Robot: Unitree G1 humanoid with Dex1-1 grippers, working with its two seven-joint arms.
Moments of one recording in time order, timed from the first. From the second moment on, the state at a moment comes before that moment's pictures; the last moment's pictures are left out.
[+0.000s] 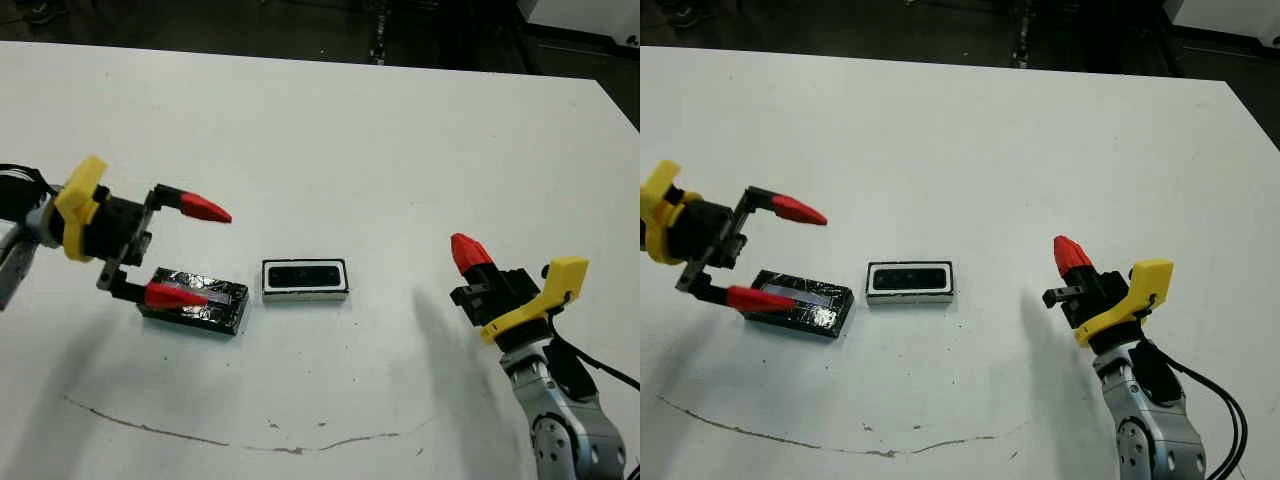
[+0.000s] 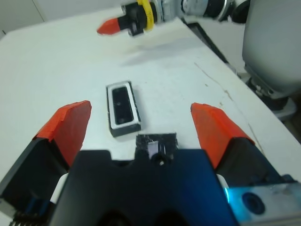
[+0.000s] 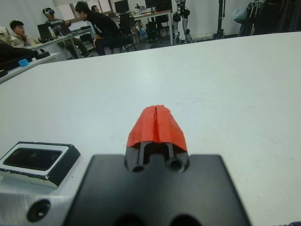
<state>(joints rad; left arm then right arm) -0.62 0.98 -0.37 0.36 -0.72 -0.09 -1.61 0.09 -0.17 -0.13 -0.35 0.42 0.29 0.31</state>
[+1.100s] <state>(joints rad) -0.55 0.93 -0.35 0.40 -0.50 -0.08 -1.61 0.10 -0.20 -0.12 -0.36 0.44 0.31 0.29</state>
